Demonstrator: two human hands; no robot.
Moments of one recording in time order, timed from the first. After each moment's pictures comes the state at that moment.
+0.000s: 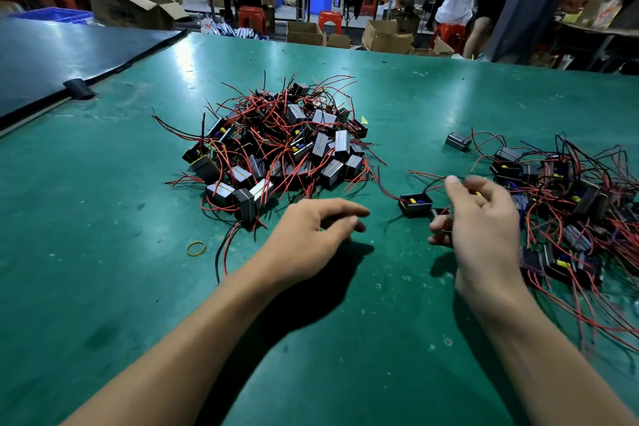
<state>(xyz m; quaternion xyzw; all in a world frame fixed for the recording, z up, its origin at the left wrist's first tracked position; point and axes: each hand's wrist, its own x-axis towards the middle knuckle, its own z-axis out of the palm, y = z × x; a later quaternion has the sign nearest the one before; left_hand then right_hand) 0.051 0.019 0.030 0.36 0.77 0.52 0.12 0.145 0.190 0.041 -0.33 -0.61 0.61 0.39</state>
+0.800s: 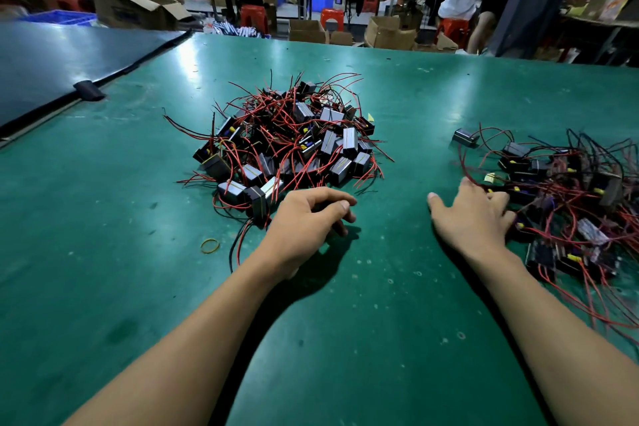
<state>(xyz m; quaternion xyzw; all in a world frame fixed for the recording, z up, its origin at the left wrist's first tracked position) 0.032 0.016 0.015 0.24 0.70 0.64 0.18 0.111 0.241 0.004 -0.45 -0.88 0.11 0.14</state>
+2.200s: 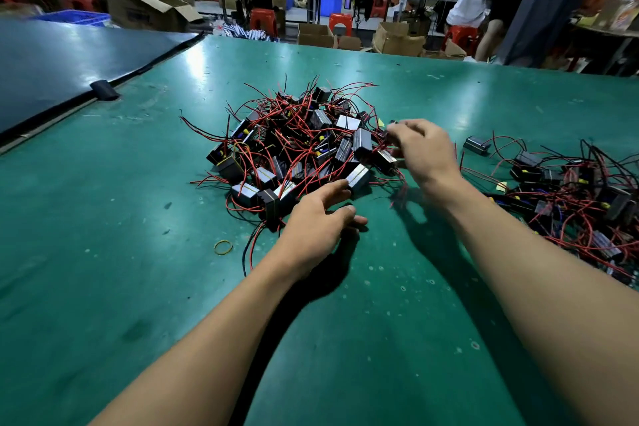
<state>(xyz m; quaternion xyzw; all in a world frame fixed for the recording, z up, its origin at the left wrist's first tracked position) 0.034 0.020 0.025 0.19 0.68 0.67 0.21 0.024 0.201 0.065 -0.25 -0.76 0.53 0.28</state>
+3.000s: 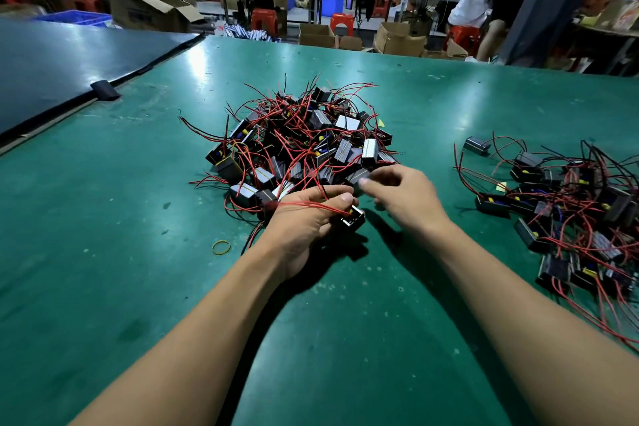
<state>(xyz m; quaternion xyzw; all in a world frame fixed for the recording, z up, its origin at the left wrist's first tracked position) 0.026 0.011 0.027 0.07 0.52 0.79 0.31 0.054 0.178 0.028 -0.22 -0.84 0.46 0.19</state>
